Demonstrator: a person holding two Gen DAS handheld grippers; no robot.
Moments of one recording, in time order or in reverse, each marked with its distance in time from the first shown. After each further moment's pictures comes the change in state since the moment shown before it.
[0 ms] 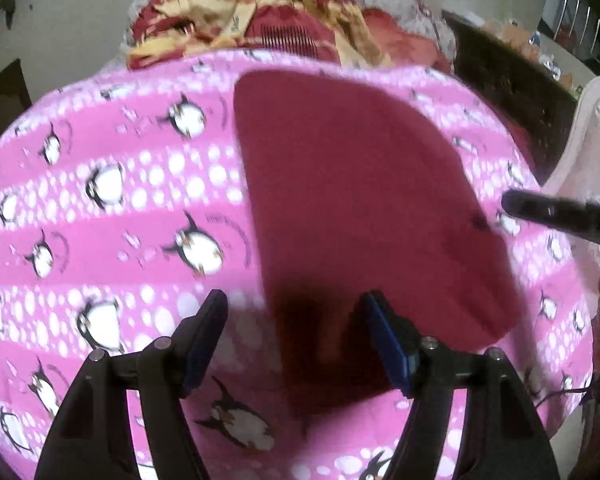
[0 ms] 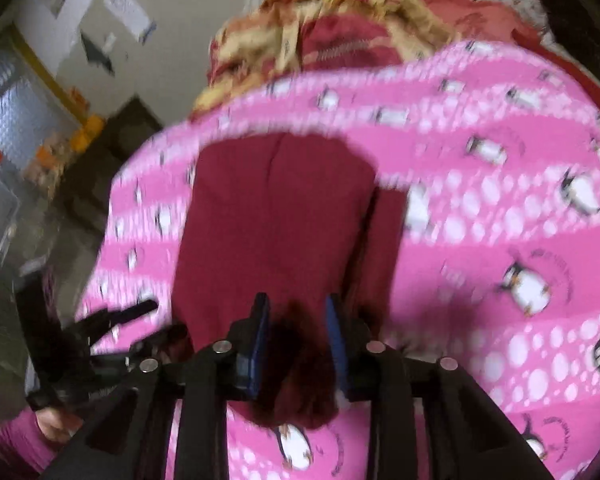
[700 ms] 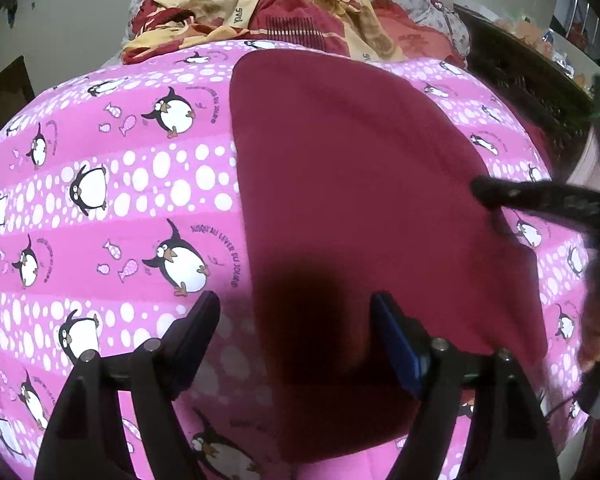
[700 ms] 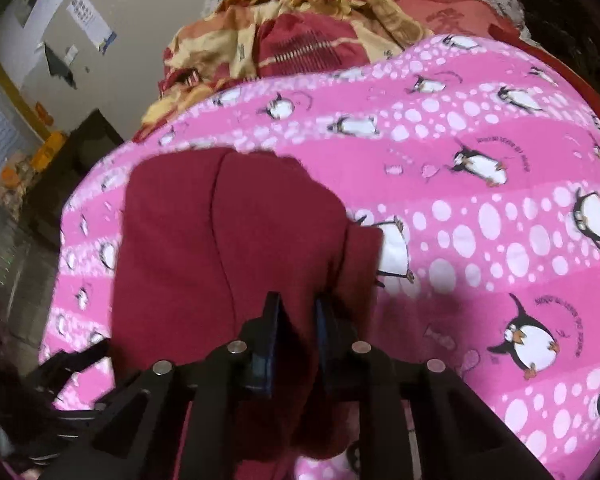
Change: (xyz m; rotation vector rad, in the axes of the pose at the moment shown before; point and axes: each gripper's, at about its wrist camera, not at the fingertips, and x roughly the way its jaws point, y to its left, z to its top) left arm 0.033 -0.012 0.008 -0.006 0.031 0.039; right arm 0.041 -0.015 0.020 0.034 0.011 -0.111
